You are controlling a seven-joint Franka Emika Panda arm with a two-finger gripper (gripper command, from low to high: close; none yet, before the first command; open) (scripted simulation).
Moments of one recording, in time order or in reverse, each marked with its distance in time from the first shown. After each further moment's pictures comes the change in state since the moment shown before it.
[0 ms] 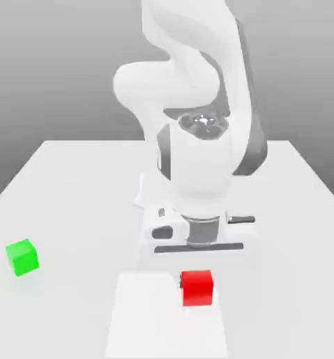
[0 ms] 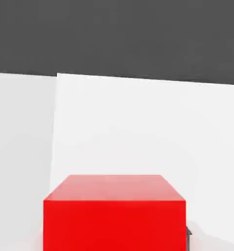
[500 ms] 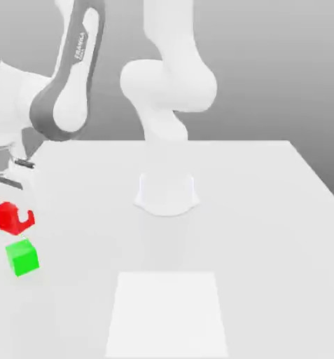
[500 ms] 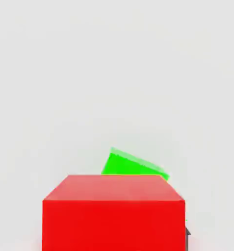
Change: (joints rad) arm -0.603 -0.045 -0.261 -0.010 0.047 -0.037 -0.390
